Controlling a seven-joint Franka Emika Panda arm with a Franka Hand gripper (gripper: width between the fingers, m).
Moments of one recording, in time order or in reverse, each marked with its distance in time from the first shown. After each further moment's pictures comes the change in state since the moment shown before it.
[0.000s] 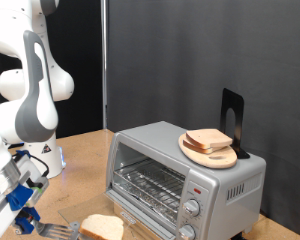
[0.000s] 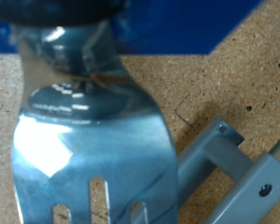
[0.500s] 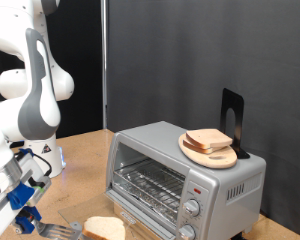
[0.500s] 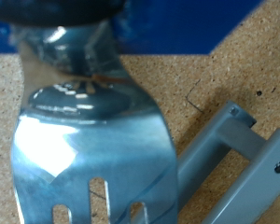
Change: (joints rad) arm 0.012 -0.002 0.004 0.010 -0.017 0.015 0.065
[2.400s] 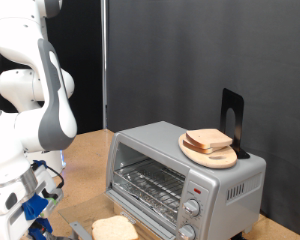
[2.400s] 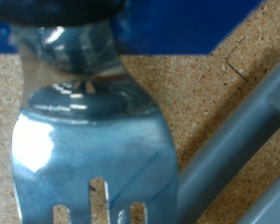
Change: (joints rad) arm 0.028 0.073 0.050 0.002 0.008 0.157 0.013
